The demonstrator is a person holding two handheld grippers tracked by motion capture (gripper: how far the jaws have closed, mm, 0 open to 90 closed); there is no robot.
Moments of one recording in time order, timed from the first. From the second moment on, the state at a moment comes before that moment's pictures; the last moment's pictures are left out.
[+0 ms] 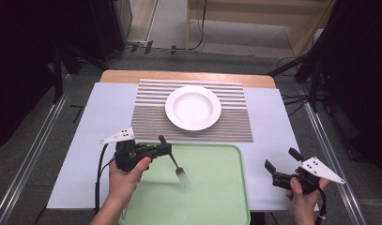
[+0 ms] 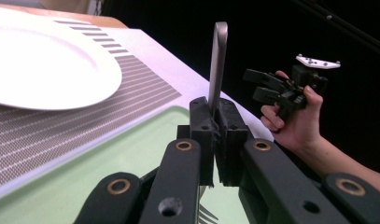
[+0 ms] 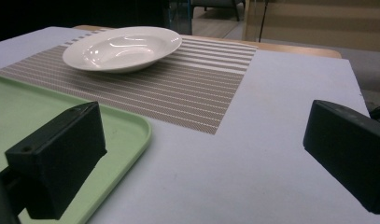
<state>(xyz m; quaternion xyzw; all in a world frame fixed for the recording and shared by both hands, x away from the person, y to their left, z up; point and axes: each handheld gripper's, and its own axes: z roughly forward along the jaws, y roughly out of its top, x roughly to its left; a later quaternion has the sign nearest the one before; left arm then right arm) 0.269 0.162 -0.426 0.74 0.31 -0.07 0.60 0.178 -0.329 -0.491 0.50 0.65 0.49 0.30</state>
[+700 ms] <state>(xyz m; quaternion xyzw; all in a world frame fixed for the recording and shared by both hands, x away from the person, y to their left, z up) 0.254 0.203 -0.446 0.73 0.32 -0.12 0.59 0.175 -0.338 -0.499 0.51 0.64 0.49 0.31</state>
